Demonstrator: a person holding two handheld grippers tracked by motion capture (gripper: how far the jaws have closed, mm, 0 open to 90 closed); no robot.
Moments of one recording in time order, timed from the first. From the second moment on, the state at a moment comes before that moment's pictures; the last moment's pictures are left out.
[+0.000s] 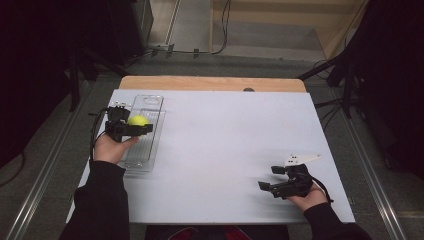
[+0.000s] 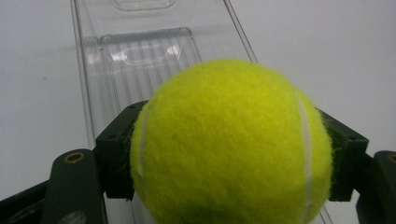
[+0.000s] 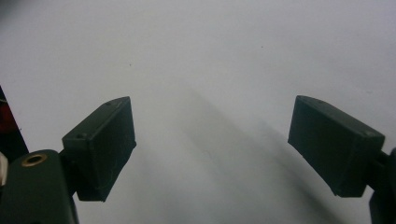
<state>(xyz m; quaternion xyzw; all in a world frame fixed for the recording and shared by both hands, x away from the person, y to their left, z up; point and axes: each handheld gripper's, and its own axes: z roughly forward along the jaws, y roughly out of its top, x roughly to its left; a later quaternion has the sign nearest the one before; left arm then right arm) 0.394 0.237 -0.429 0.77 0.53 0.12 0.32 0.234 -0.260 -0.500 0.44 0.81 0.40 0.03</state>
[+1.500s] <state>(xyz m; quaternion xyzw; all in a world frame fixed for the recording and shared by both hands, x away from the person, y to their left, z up) 0.377 0.214 -0.402 0.79 0.48 0.10 0.38 0.234 -0.259 -0.500 0.43 0.81 0.40 0.03</state>
